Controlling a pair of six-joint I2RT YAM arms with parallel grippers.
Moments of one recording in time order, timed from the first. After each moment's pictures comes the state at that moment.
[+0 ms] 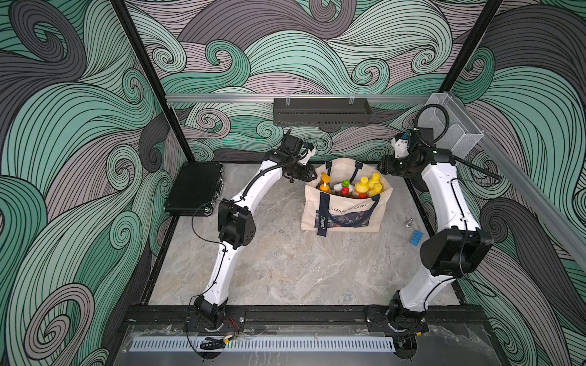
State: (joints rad) left arm -0.51 2.33 2.41 -0.94 0.37 -0.06; right arm -0.08 1.79 1.92 -1.04 -0.20 0.01
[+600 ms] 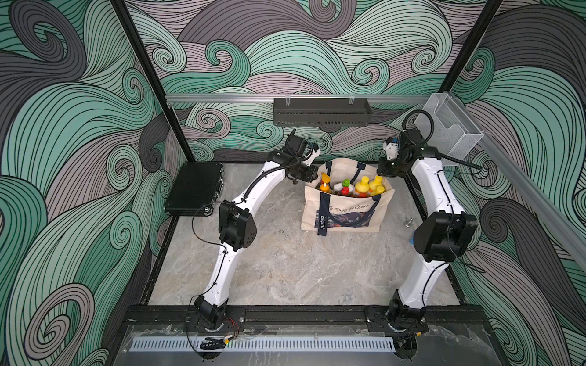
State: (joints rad) left arm -0.54 2.31 2.40 -0.95 0.36 -0.05; right arm -0.07 1.93 1.98 -1.05 -0.21 -0.01
